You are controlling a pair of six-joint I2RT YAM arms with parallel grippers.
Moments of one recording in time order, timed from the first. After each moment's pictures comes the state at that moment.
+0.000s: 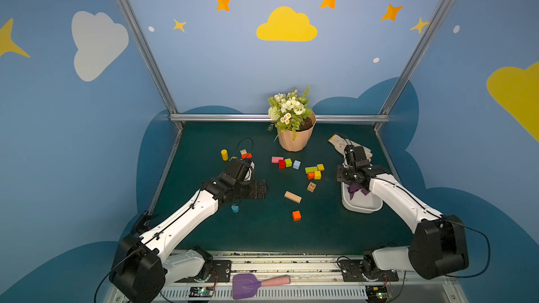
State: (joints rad) left arm -0.55 1.19 0.87 -0.59 0.18 -0.52; right arm 0.27 1.35 0.95 -0.57 0.18 0.28
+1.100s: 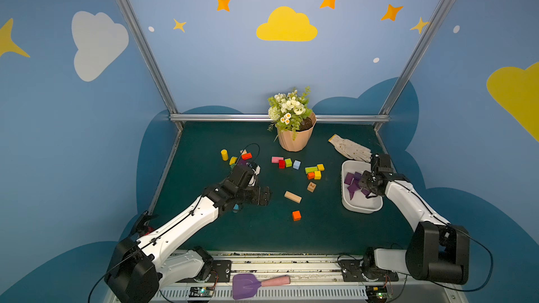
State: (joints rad) left arm -0.62 1.15 0.83 -0.53 0.13 -0.46; right arm -0.03 1.32 0.84 -0.58 0.20 0.45
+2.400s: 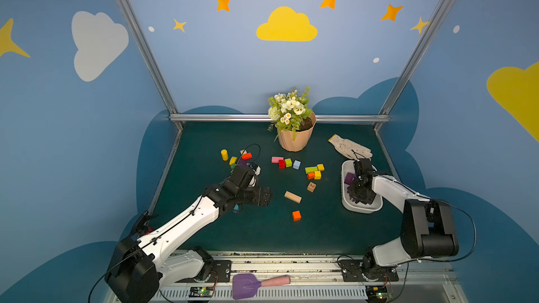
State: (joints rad) left arm -0.62 1.16 0.83 -0.54 0.12 -0.46; right arm 0.09 1.51 0.83 -0.68 0.20 0.62
